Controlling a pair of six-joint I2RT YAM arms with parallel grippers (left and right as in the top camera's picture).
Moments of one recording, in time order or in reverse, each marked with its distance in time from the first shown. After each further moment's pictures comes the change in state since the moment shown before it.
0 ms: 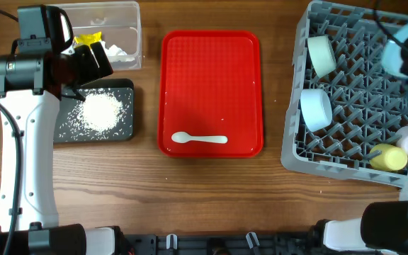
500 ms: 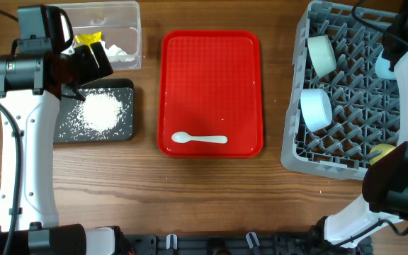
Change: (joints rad) left arm 0.000 0.000 0.000 0.000 0.000 0.000; right arm 0.018 0.245 0.000 0.192 0.032 -0.260
